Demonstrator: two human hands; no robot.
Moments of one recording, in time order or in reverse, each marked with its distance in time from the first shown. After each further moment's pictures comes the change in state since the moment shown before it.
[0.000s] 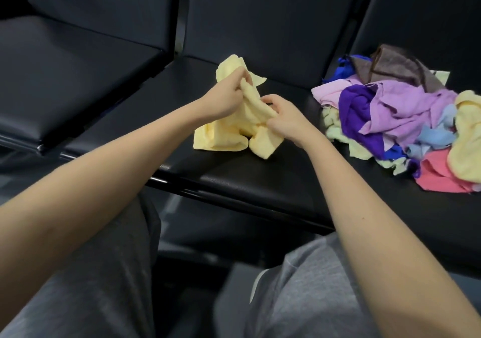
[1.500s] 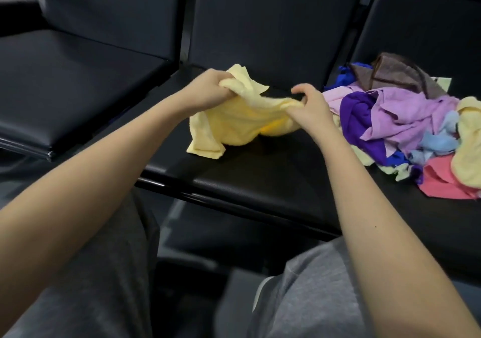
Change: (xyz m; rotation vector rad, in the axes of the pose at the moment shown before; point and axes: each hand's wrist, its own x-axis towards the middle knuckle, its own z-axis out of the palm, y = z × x) left_hand -0.014 0.005 -0.042 0.041 -0.004 -0.015; right_hand -0.008 -0.002 -0.029 -0.040 0.361 0.068
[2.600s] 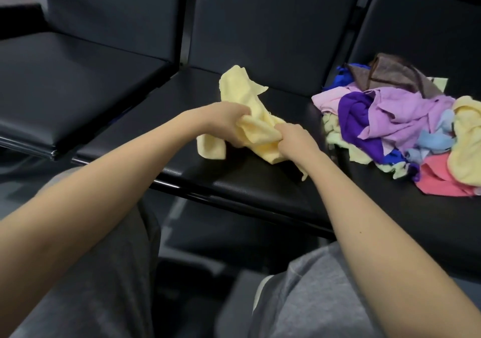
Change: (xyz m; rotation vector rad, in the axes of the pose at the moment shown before) left_hand -0.009 -0.001 0.031 0.504 -0.333 0.006; right_hand -0.032 0.011 0.026 -0.480 -0.280 -0.083
